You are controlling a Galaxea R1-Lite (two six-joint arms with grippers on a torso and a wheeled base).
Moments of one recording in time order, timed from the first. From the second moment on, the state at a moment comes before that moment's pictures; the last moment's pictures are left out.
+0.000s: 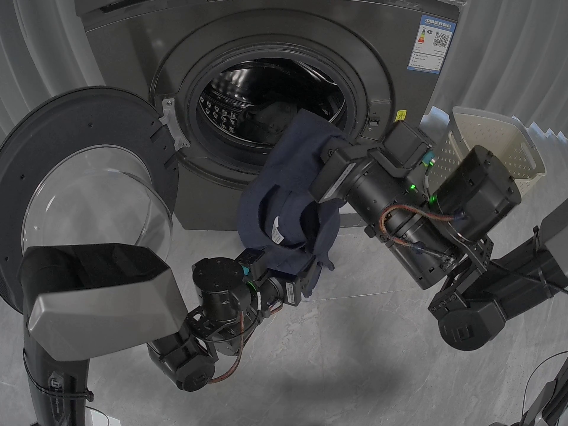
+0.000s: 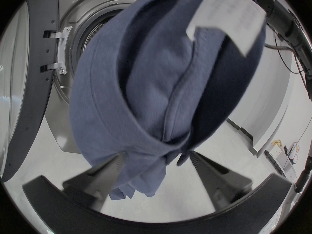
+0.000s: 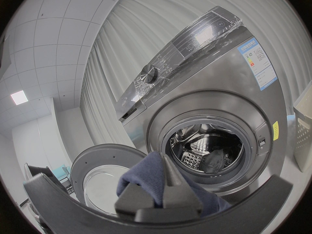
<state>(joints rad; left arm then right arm) -0.70 2.27 -0.75 -1.52 0.20 -0.12 0.81 1.92 -0.95 -1.48 -0.07 0.17</state>
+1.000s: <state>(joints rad) -0.58 1.84 -0.46 -1.51 0.09 -0.11 0.72 1.87 -0.81 -1.48 -0.08 0.17</state>
